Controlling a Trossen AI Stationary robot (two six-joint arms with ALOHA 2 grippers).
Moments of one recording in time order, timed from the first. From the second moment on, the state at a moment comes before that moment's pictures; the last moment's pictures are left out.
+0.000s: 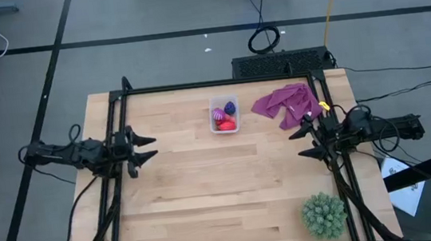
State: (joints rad) left arm -0.23 0.10 0.22 -0.20 -0.36 -0.20; right arm 0.08 0.01 0.13 0.01 -0.16 0.27
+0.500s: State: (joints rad) left arm -0.06 0.10 0.22 -0.19 -0.20 -0.11; right arm 0.08 0.00 0.14 -0.05 -0.16 0.22
